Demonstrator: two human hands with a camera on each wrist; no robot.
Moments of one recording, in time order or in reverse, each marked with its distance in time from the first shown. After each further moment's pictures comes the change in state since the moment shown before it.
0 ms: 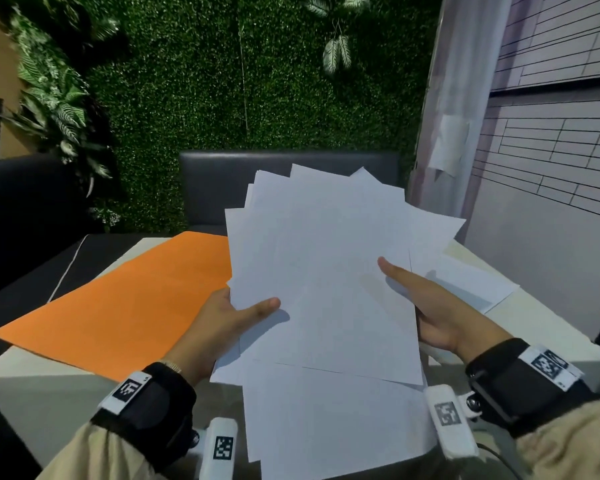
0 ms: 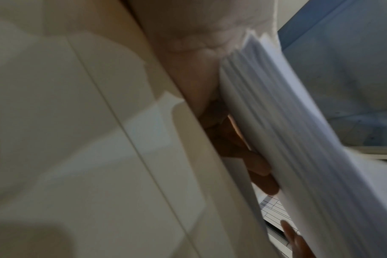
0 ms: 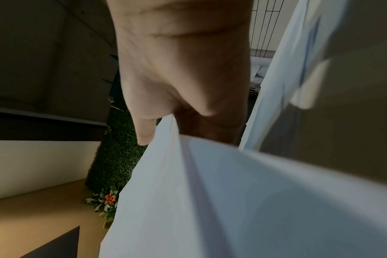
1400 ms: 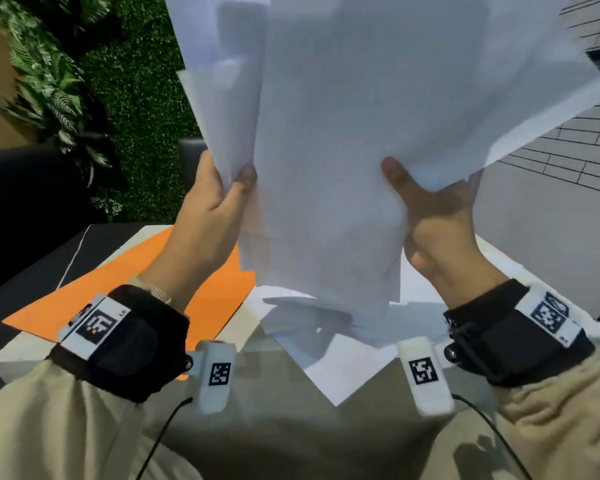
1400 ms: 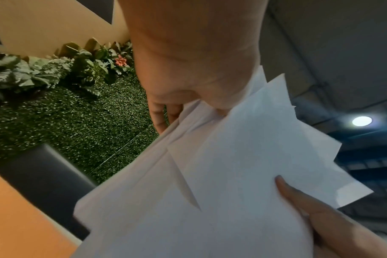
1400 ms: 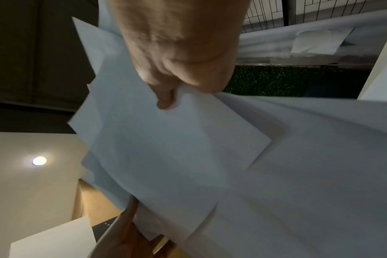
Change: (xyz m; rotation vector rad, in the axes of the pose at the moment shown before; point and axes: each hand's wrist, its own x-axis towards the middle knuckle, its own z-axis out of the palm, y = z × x) left_hand 0.022 0.109 0.002 0.357 0.202 0.543; right_hand 0.003 -0.057 0.058 0.123 0.257 -0.841
